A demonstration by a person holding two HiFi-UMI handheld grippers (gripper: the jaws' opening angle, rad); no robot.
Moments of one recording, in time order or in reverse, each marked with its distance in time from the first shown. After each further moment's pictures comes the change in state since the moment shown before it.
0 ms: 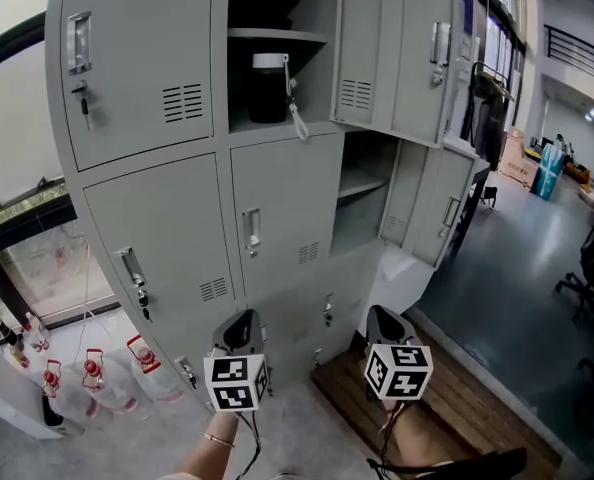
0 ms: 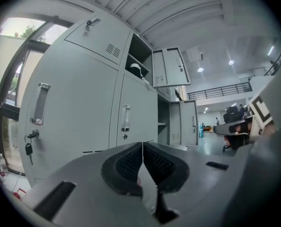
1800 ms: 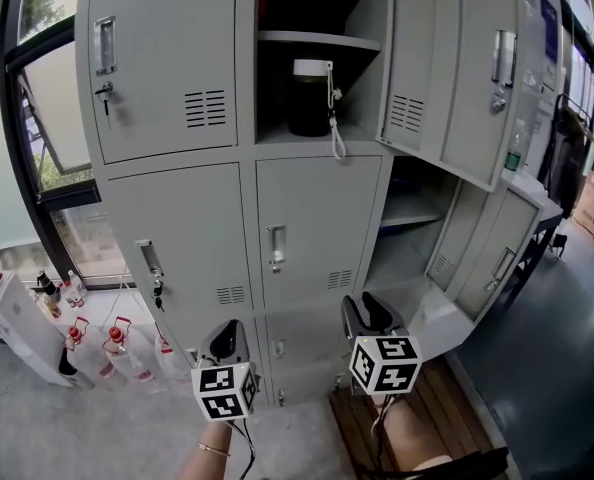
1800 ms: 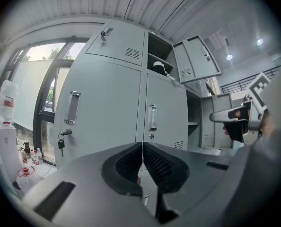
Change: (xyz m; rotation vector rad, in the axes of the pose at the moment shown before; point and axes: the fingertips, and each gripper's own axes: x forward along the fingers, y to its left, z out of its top) left arm 0.004 0.037 -0.002 -0.046 -0.007 0.412; right arm 0.114 0.043 0.052 -0.025 -0.049 0.434
